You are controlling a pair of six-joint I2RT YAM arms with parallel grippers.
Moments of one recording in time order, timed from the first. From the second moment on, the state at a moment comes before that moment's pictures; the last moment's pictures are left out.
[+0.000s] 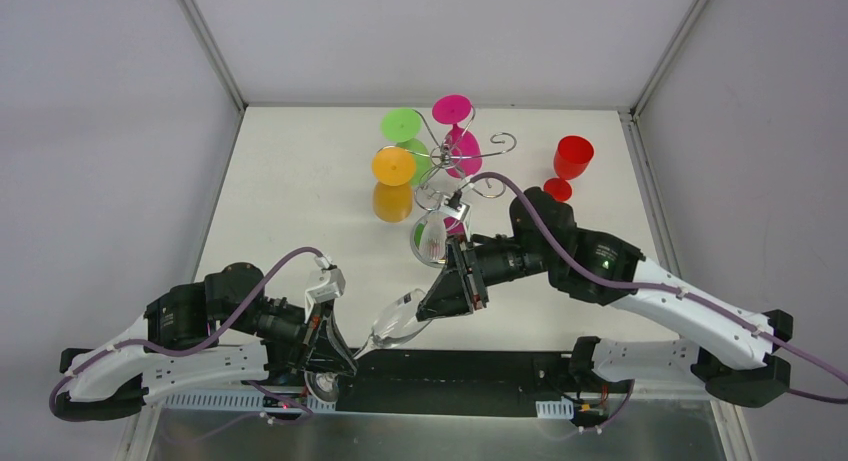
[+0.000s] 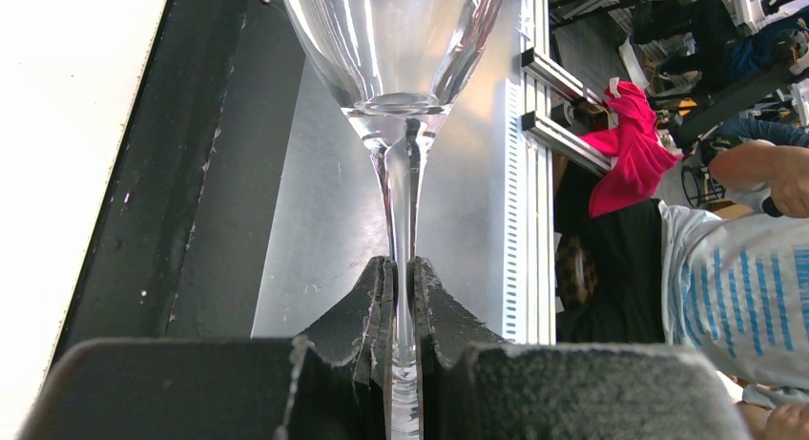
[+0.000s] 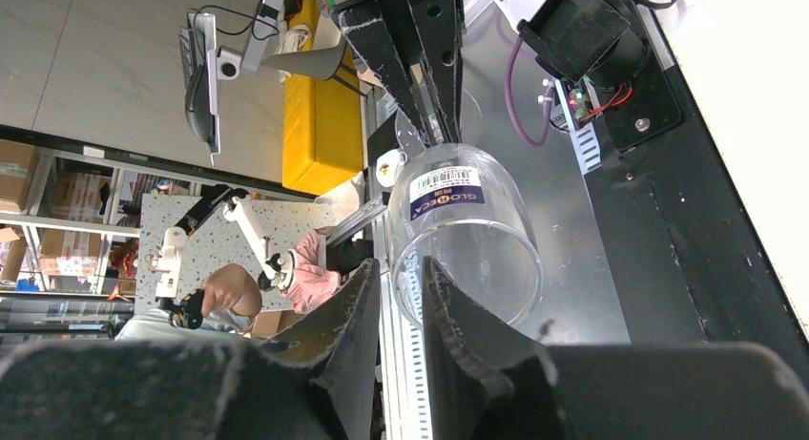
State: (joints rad) left arm -1.24 0.39 0.90 -0.85 0.47 -0.55; right arm 1.17 1.06 1.27 -0.50 -0.59 0.79
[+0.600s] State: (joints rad) left arm -1.24 0.39 0.90 -0.83 0.47 -0.55; right arm 1.17 1.06 1.24 -0.43 -0.60 0.79
